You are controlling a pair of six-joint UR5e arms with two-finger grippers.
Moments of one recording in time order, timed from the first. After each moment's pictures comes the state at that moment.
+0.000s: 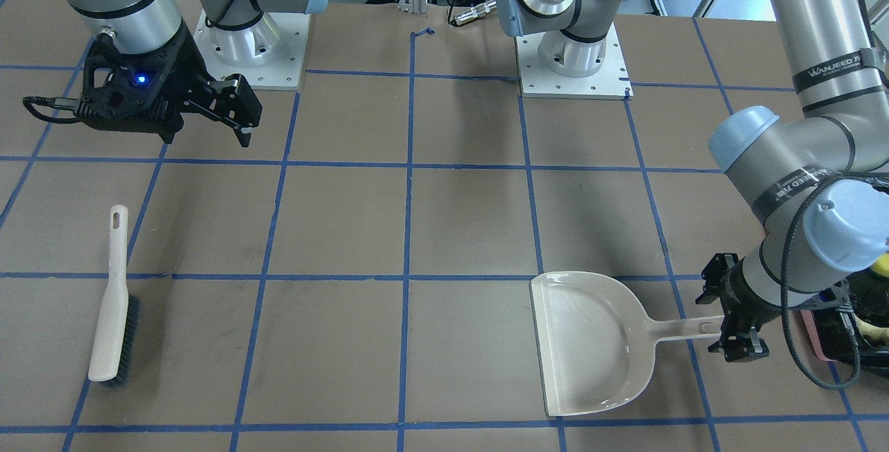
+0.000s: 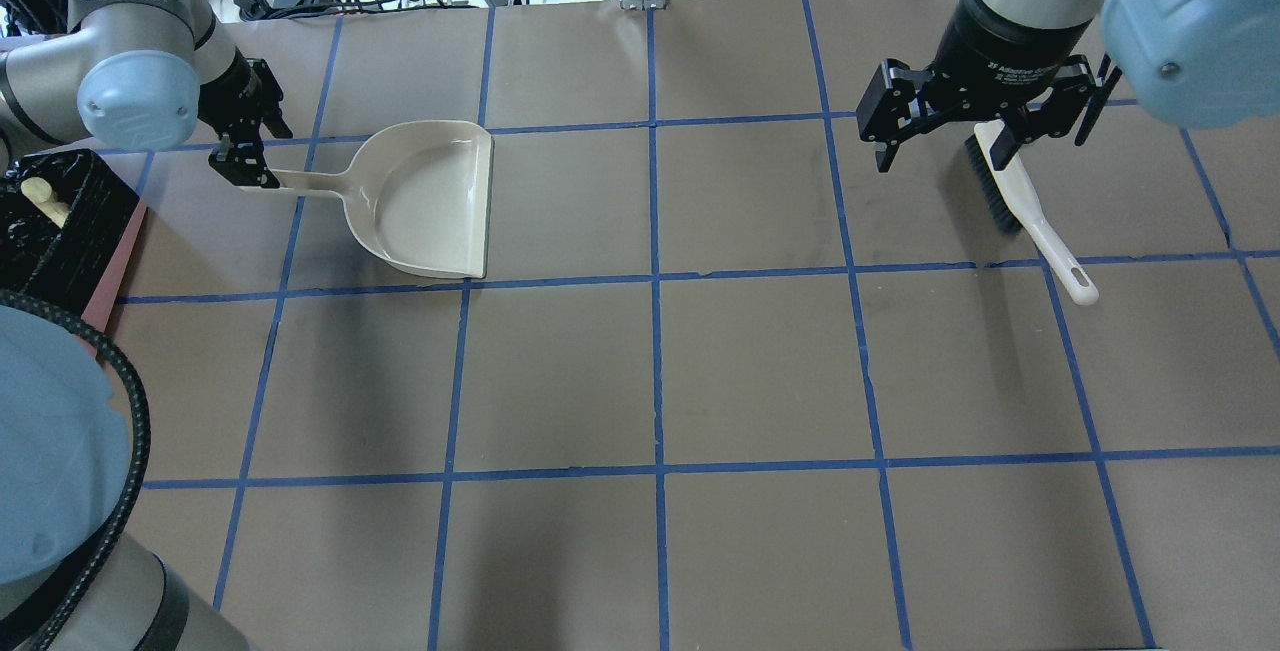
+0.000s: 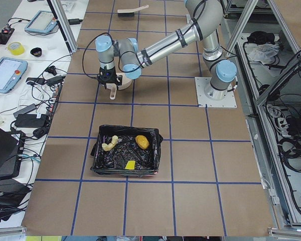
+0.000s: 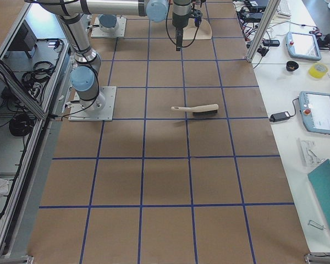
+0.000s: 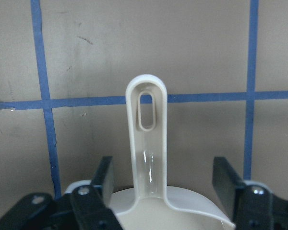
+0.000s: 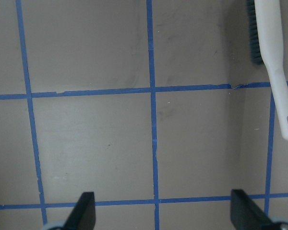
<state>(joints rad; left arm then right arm) -1.31 -2.03 -1.51 -1.08 1.65 -1.27 1.57 -1.56 1.59 -1.60 -1.57 0.04</state>
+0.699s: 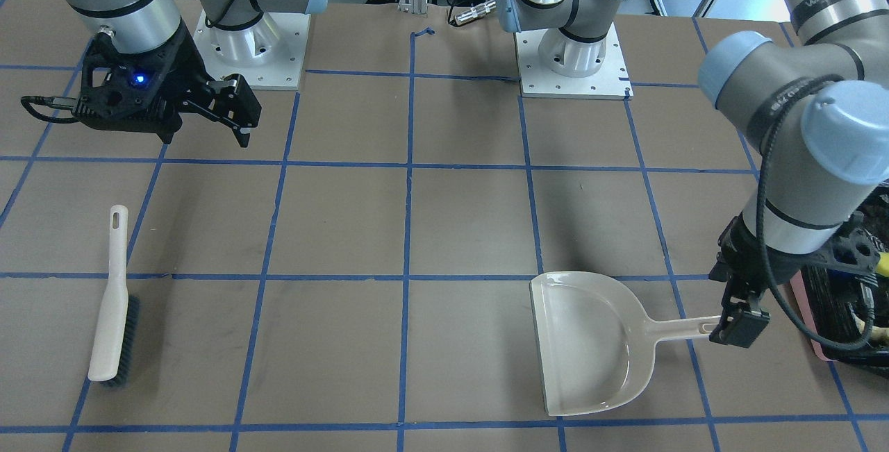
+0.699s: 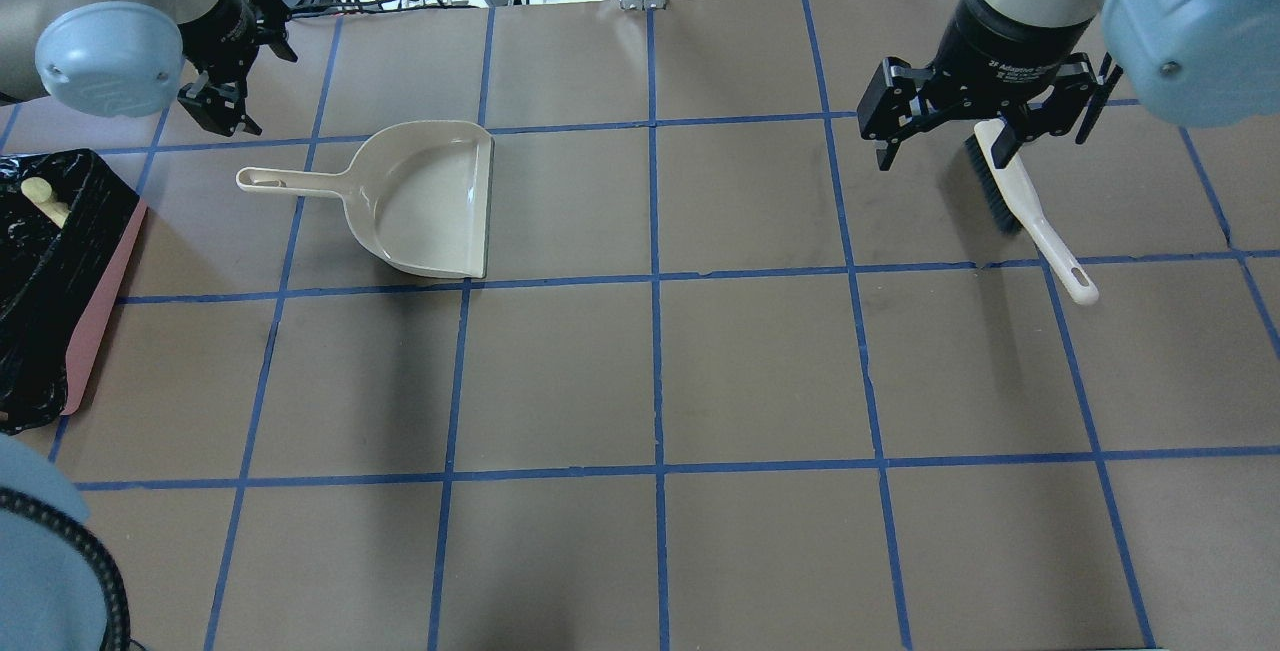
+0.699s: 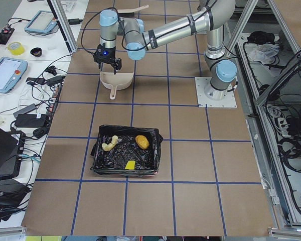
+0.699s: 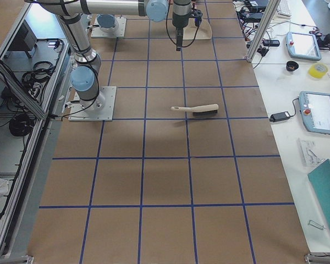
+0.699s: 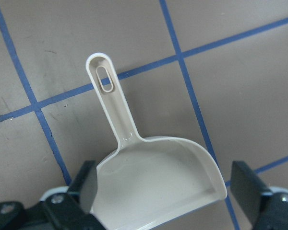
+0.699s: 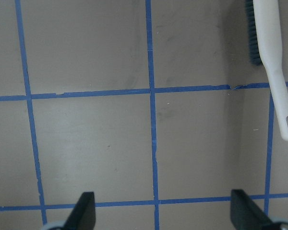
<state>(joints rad) -1.39 -1.89 -1.50 -1.09 1.64 -0.97 1.57 -1.56 1.59 -1.60 -1.57 0.05</state>
